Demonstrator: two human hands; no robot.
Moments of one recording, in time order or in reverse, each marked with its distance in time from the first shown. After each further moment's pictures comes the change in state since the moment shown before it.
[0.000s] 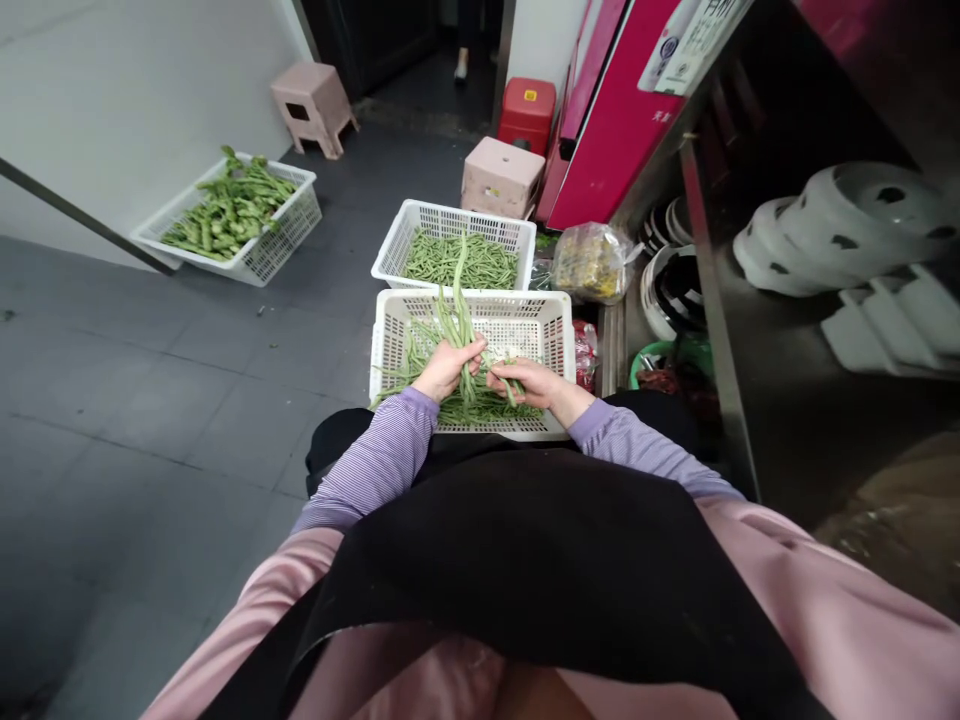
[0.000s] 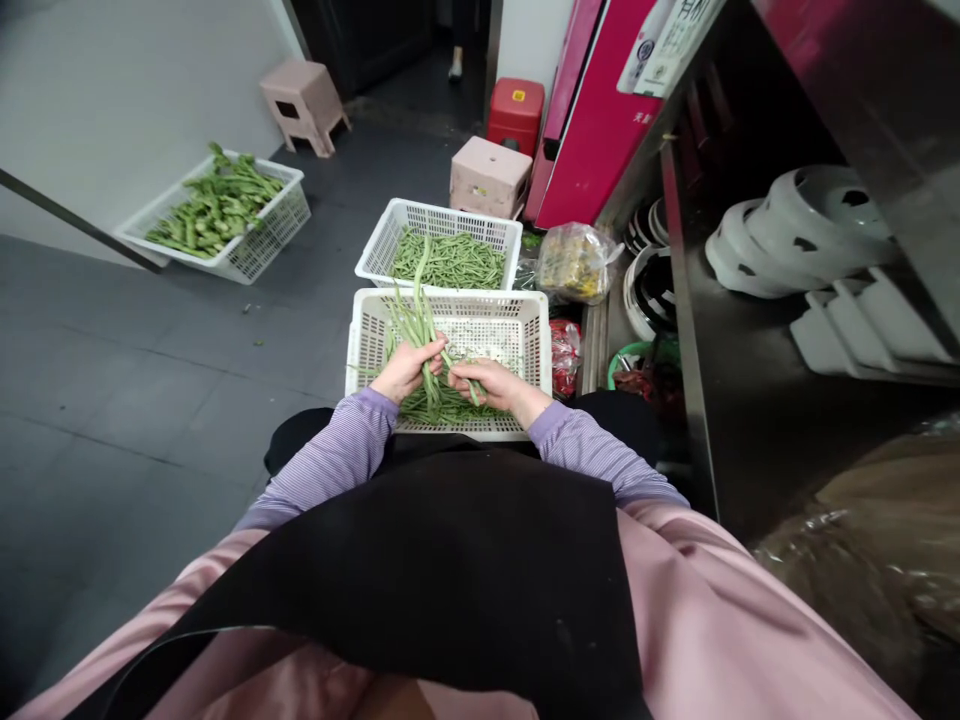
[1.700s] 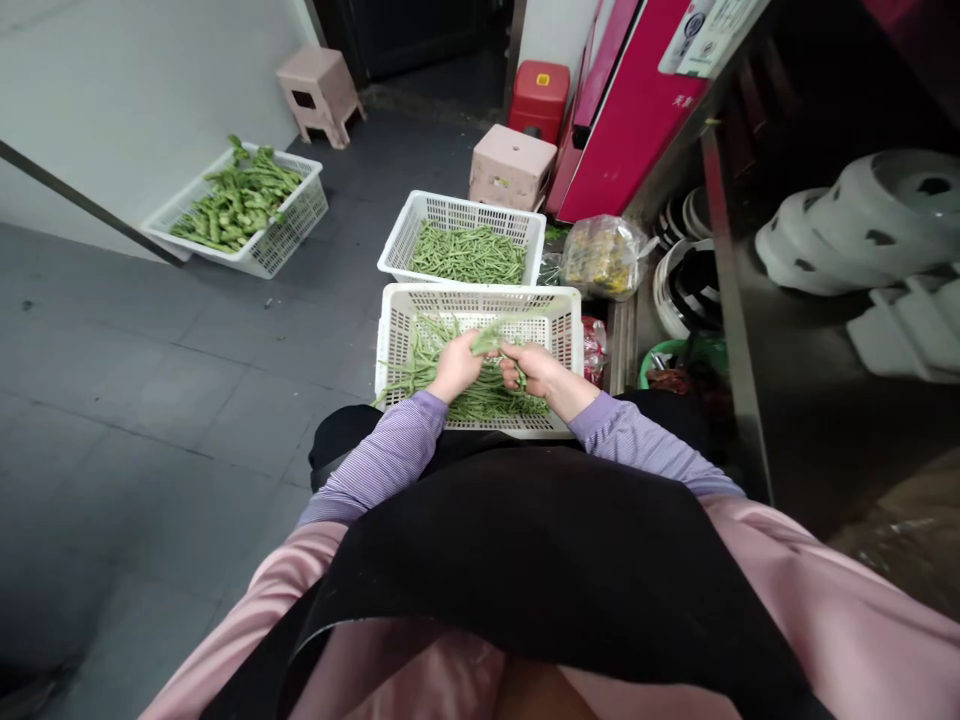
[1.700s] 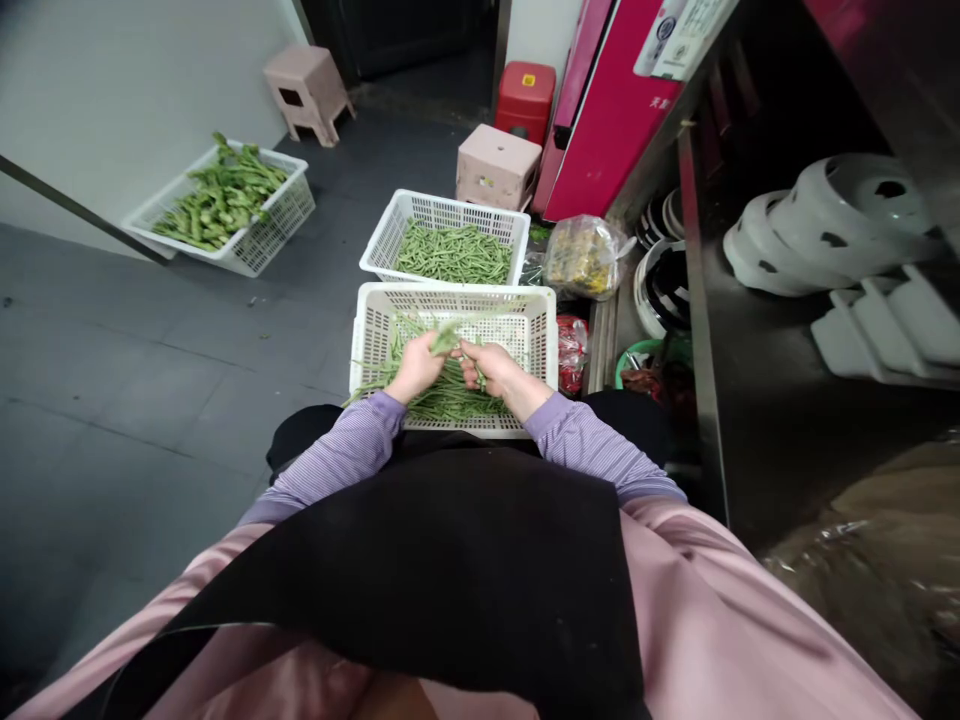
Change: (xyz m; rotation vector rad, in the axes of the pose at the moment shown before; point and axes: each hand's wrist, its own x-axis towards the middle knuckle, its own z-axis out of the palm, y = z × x) left_hand 0.003 -0.004 0.000 0.563 0.297 0.170; right_hand 0.017 -0.017 0.021 0.231 0.452 0.096
